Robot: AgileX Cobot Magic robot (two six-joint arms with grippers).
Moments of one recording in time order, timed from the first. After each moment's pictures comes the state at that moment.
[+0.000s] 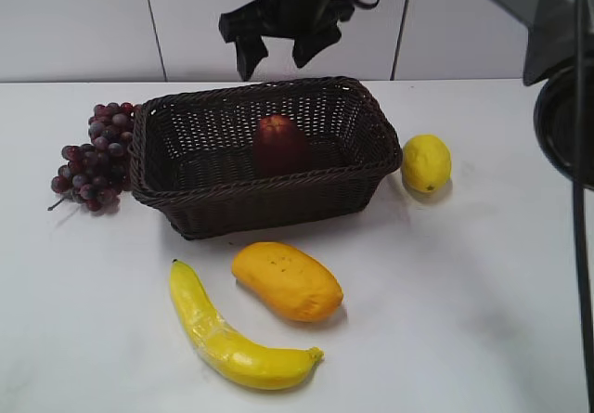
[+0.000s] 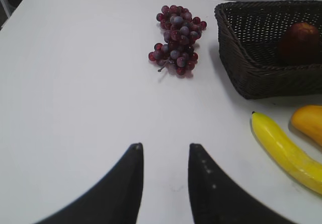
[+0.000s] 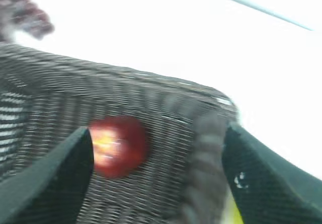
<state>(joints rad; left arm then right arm) 0.10 0.00 -0.49 -0.29 1.08 0.11 0.58 2.41 -2.47 0.03 1.22 0.08</state>
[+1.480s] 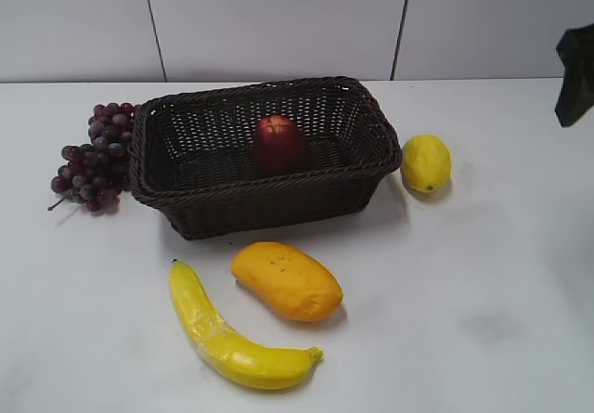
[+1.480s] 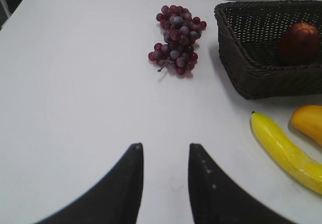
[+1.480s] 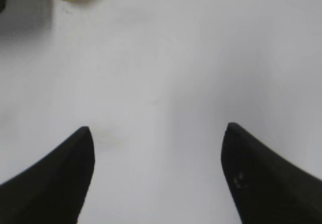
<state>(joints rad) 0.10 0.00 -0.49 -0.29 1.08 0.11 0.12 1.50 -1.22 -0.04 1.09 0.08</state>
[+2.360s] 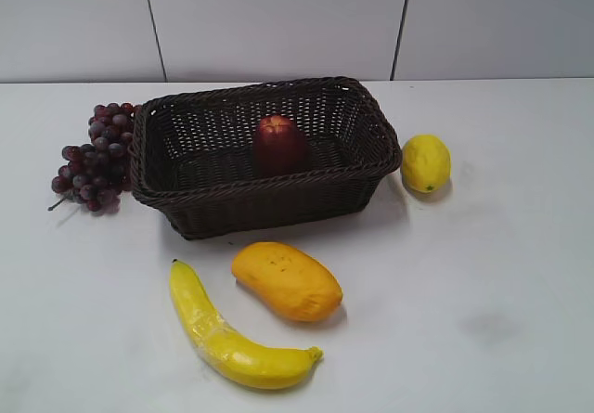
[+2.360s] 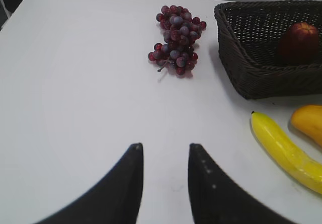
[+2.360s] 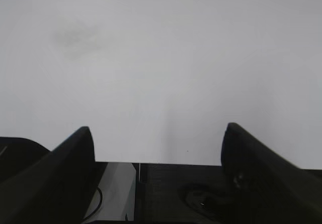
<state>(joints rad) 0.10 0.00 -0.49 -0.29 1.08 0.11 0.12 0.82 -0.56 -0.04 1.00 0.08</state>
